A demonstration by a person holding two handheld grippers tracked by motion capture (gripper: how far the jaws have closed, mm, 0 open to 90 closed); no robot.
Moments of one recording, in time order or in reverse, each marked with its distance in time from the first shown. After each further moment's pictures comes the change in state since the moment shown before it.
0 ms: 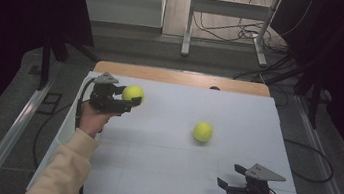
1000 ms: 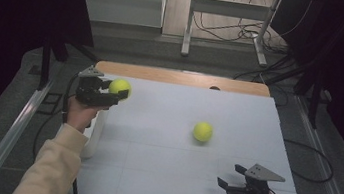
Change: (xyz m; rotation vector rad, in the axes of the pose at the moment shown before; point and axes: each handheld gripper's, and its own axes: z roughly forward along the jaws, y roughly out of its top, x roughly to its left) left arm 0.029 0.001 -0.022 -0.009 0.069 -0.030; right arm 0.000 -0.001 0.001 0.004 -0.021 0.001
